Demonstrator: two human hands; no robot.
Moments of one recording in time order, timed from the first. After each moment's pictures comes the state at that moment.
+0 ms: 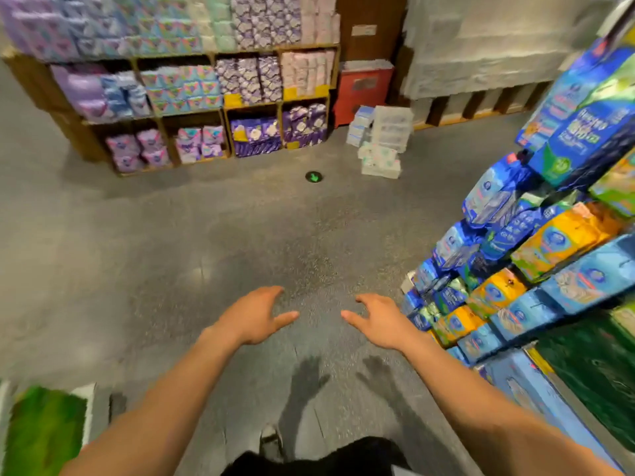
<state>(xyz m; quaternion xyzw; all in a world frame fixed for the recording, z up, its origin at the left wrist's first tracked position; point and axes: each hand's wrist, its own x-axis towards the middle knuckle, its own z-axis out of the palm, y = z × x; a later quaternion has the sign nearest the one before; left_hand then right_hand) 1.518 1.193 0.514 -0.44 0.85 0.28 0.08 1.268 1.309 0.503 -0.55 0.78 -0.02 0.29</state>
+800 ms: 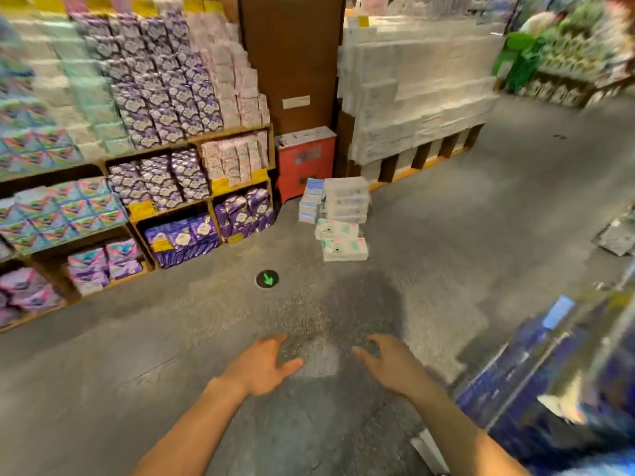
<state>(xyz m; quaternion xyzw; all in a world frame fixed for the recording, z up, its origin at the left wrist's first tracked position) 1.116 0.593 0.515 -0.32 0.89 0.30 0.09 0.899 0.768 0.525 -0.39 0.86 -0.11 0.31</state>
